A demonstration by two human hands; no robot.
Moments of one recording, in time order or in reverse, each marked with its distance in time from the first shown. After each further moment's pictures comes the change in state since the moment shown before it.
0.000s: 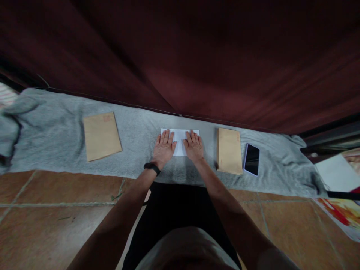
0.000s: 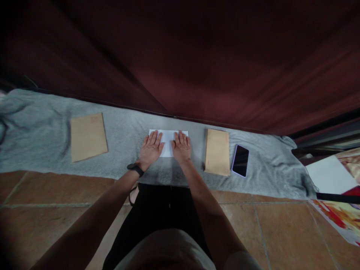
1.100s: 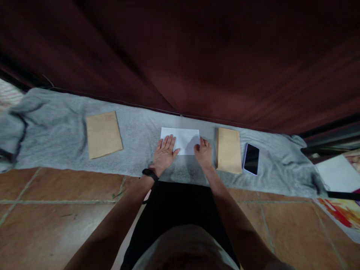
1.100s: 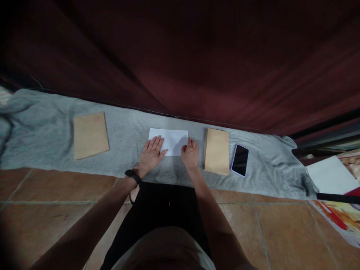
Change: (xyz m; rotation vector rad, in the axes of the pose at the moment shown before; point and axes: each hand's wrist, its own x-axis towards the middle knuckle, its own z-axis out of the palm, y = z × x) left_hand -0.034 0.008 -0.011 -0.003 -0.035 0.094; right_hand -0.033 0.021 -0.035 0.064 0.037 0.250
